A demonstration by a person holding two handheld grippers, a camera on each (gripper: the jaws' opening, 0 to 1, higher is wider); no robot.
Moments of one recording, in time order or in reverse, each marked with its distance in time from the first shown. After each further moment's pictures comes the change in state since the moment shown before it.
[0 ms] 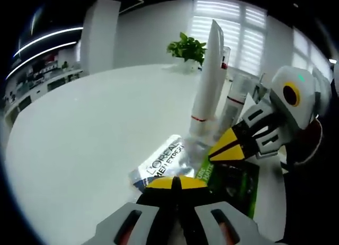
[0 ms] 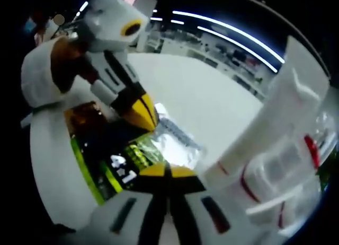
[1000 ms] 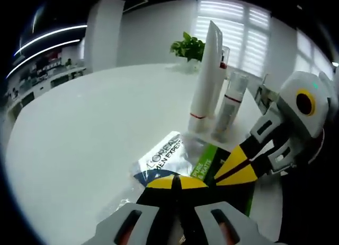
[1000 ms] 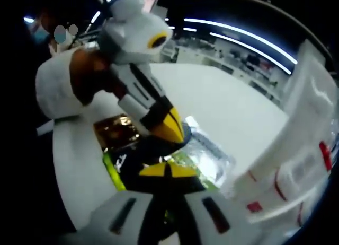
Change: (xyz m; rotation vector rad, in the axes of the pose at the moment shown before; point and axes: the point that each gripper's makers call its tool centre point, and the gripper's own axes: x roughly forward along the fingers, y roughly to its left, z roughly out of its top) left arm -0.009 -0.001 -0.006 -0.033 0.000 0.025; right arm -0.002 0.048 0.023 0.009 -0.084 0.155
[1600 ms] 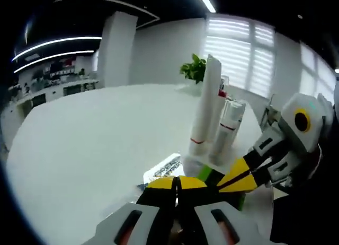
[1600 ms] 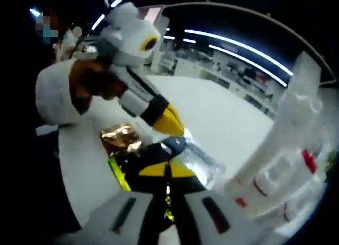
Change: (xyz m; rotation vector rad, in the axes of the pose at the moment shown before) left arm -0.035 -0.008 0.031 -0.089 -0.240 0.069; right arm -0.032 -0.003 0.022 -0.021 -0.160 -0.055
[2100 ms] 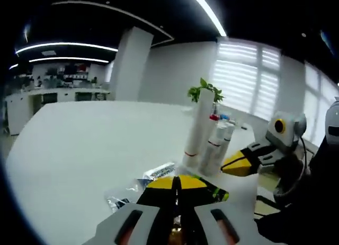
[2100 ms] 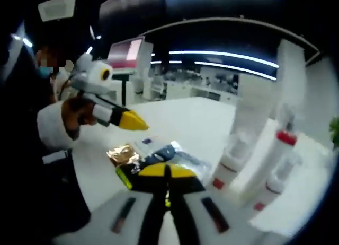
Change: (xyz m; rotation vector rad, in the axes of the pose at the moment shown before) left arm -0.047 -0.019 0.000 -0.059 -0.150 0.010; right arm -0.048 -0.020 -0.004 0.196 -0.154 -0.016
